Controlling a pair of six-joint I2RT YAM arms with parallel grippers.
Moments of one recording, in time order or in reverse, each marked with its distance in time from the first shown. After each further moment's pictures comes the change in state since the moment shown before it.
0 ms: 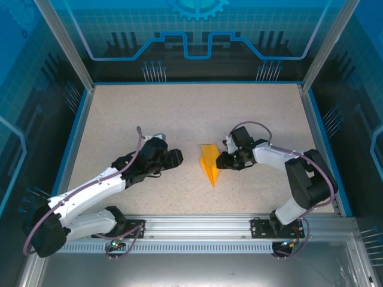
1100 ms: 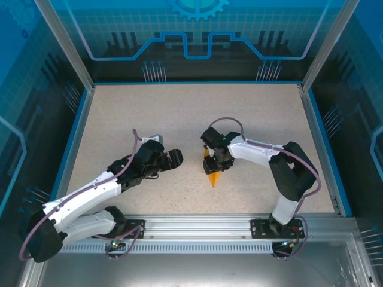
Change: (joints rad) left arm 0.001 -0.063 -0.039 0.008 -0.022 0.005; right arm 0.278 0.182 0.300 -0.315 0.280 0.035
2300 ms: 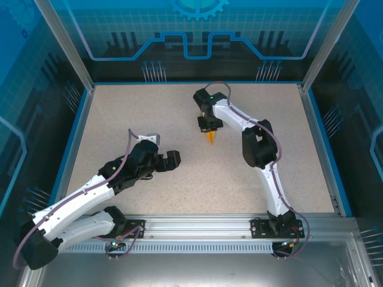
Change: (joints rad) left arm 0.000 -0.088 0.040 -0.109 -0.014 0.129; right arm -0.179 0.623 0.971 -0.340 0.185 -0.050
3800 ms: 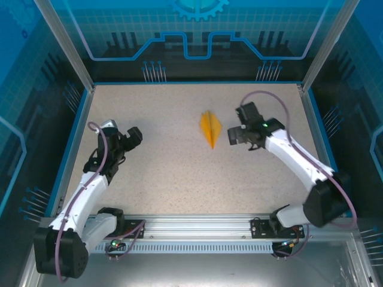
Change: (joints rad) left arm 0.647 0.013 -0.165 0.342 0.023 0.193; right arm -0.123 -1.018 -0.968 0.323 0.192 -0.154
